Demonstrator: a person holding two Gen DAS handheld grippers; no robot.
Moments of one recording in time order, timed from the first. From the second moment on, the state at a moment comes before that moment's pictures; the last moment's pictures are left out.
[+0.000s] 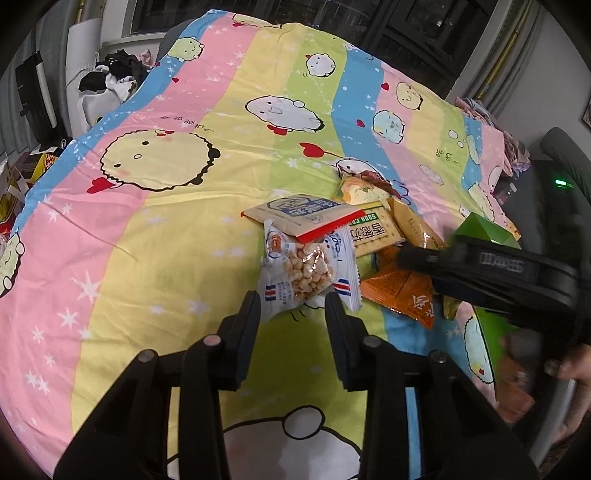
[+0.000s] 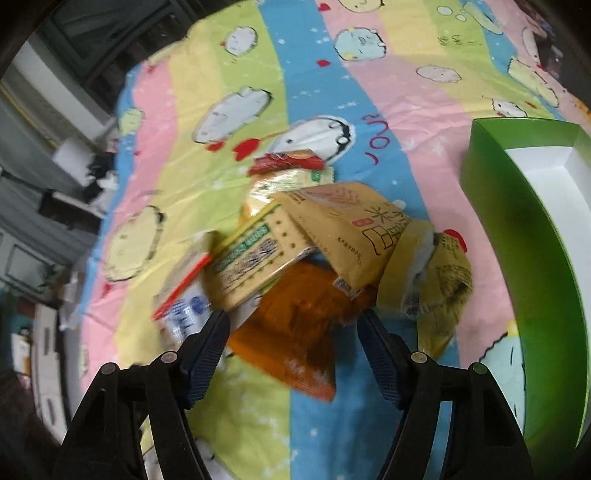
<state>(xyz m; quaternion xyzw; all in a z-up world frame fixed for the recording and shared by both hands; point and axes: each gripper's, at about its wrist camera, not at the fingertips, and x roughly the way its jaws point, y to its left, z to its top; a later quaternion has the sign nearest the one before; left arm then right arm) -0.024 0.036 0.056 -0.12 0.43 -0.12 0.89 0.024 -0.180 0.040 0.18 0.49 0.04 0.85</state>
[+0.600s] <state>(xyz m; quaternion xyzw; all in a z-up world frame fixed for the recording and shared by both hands) -0.031 0.033 0.062 -0.13 0.43 -0.14 0.88 -0.032 -0.161 0.043 0.11 0.50 0.18 0.84</state>
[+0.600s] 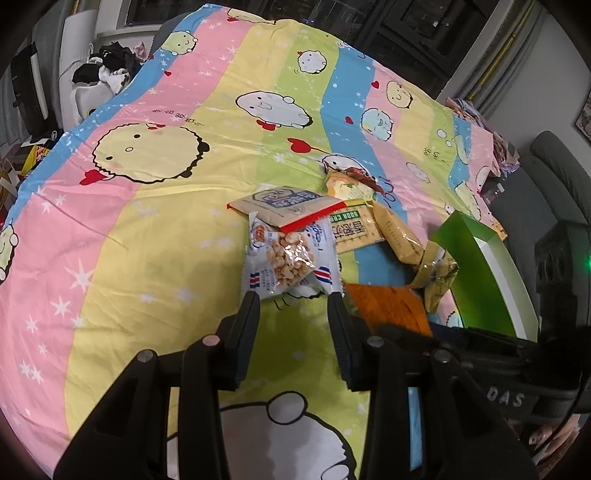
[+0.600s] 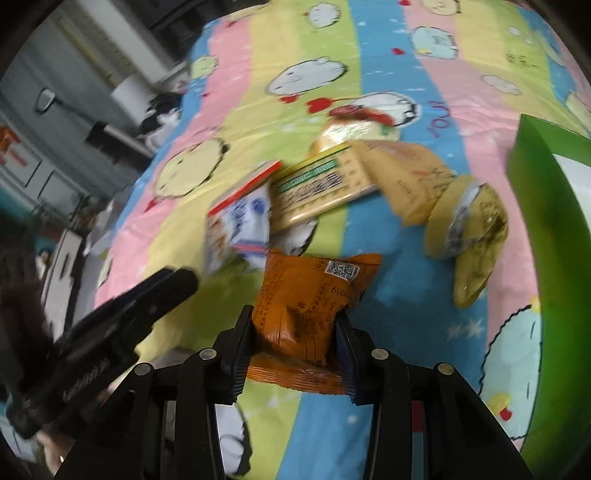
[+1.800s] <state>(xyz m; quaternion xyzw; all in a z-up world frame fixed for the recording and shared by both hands) -0.054 -0.070 0.079 -0.10 0.42 -0.30 0.85 -0.039 -0.213 0.053 0.19 0.45 0.20 0.85</state>
